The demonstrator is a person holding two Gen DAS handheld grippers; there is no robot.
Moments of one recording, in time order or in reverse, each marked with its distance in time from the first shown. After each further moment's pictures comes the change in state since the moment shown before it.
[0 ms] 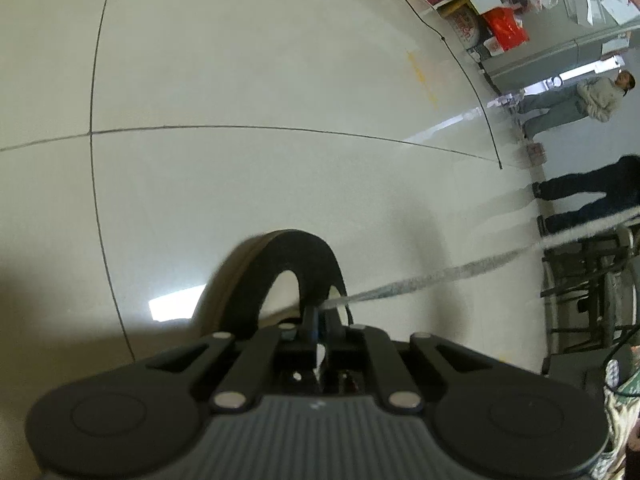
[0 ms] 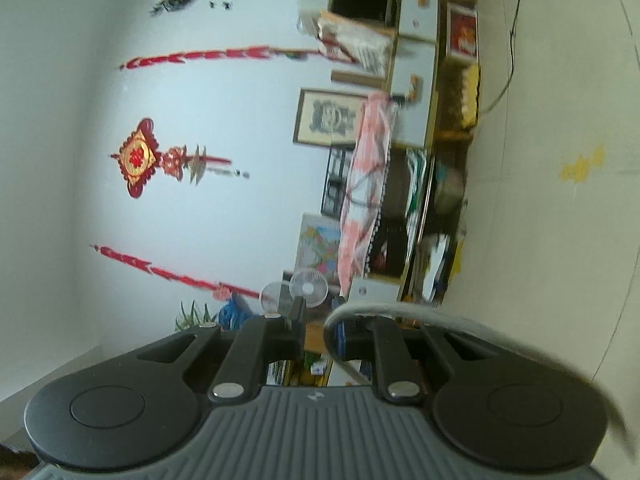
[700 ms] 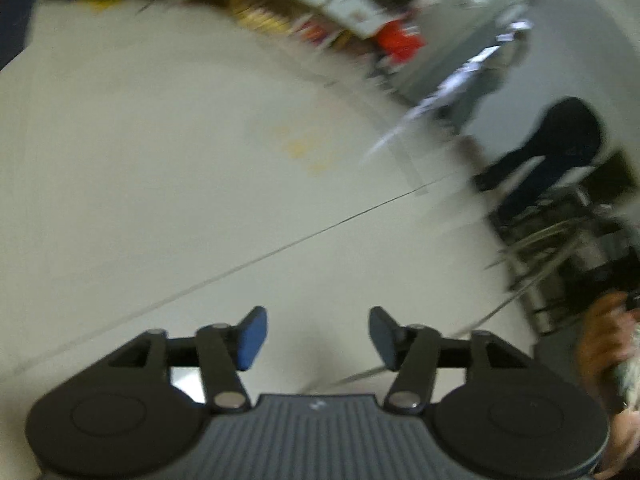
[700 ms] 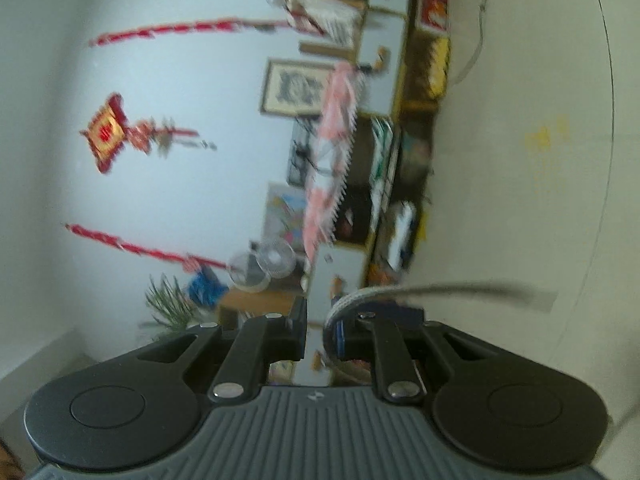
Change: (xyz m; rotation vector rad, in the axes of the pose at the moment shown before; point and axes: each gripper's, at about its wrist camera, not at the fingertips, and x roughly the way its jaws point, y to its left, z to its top) left arm -0.058 -0.143 0.083 0.328 -0.180 -0.174; right arm 0.013 -0.029 -0.042 0.022 0.153 -0.106
